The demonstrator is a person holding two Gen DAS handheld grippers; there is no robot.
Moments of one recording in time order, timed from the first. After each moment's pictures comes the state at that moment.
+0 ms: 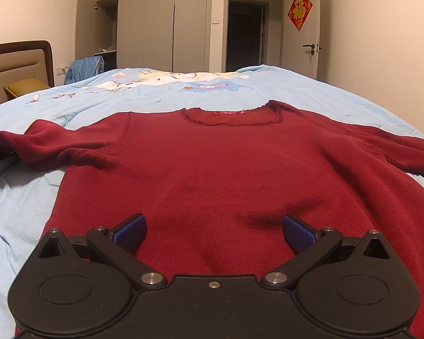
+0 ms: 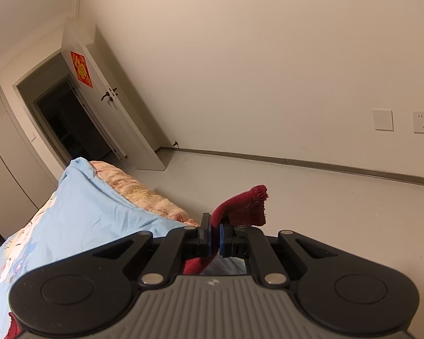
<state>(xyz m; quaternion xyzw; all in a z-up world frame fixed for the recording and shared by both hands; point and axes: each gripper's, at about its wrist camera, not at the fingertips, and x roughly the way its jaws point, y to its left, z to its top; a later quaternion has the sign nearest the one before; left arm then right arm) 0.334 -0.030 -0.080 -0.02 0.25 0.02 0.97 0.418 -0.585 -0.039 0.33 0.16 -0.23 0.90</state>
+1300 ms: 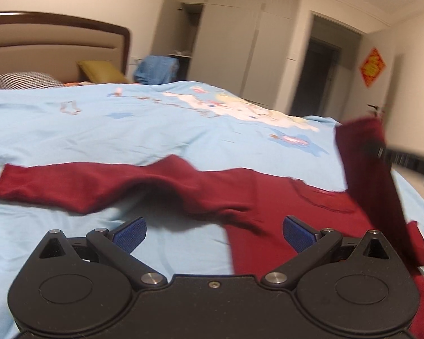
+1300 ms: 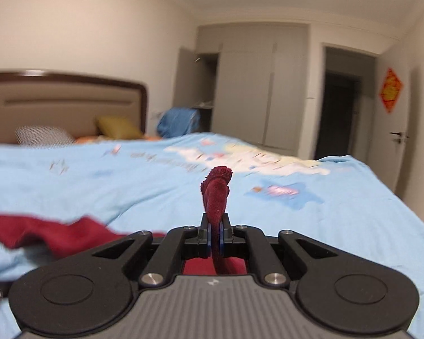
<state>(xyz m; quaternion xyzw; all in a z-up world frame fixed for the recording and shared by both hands) 0.266 0.127 0.011 -0.14 0.20 0.14 0.96 0.479 -0.061 0.076 -0.10 0.11 0.25 0.96</state>
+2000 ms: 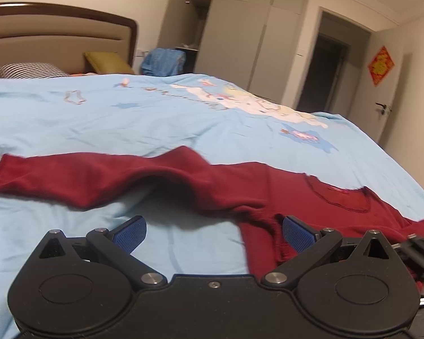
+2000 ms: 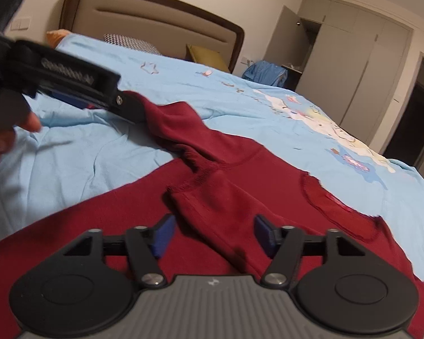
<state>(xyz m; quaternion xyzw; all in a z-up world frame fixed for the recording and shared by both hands) 0.289 0.133 -0.005 -0.14 0.21 0.14 0.96 0.364 -0.061 -0.015 -0.25 0.17 0.36 0.88</state>
